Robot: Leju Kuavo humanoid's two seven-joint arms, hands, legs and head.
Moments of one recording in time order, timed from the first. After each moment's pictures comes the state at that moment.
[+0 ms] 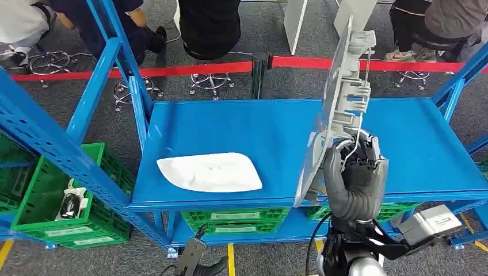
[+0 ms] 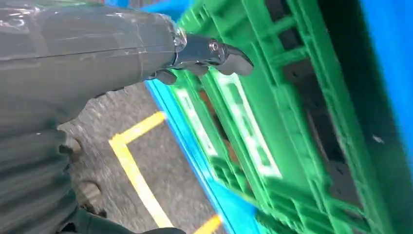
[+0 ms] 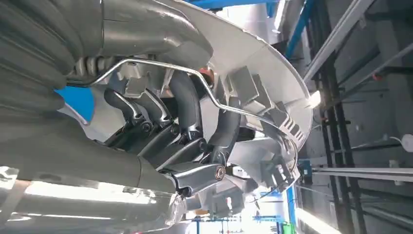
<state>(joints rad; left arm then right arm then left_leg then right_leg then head) -0.23 -0.15 -1.01 -0.40 0.39 0.50 -0.63 -0.06 -0.20 0.55 -2.08 -0.07 -0.68 -0.20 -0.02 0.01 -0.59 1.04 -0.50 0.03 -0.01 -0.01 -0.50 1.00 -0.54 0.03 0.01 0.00</state>
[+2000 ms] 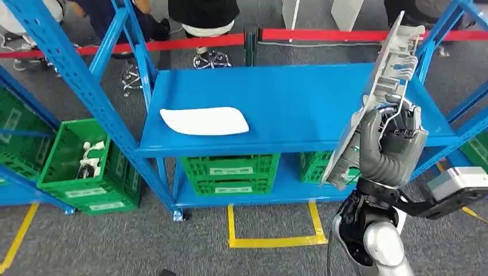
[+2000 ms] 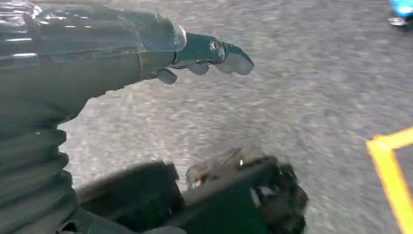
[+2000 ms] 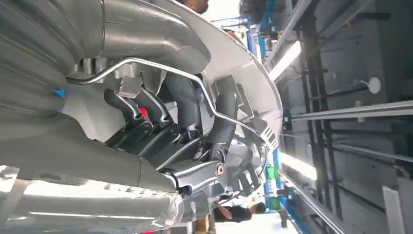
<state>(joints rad) -0.11 -0.01 -0.98 -0.27 0.43 0.44 -0.20 -0.16 -0.17 0.32 -2.03 -0.11 -0.68 -0.16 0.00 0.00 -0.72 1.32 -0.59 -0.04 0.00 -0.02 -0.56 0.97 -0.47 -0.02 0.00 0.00</state>
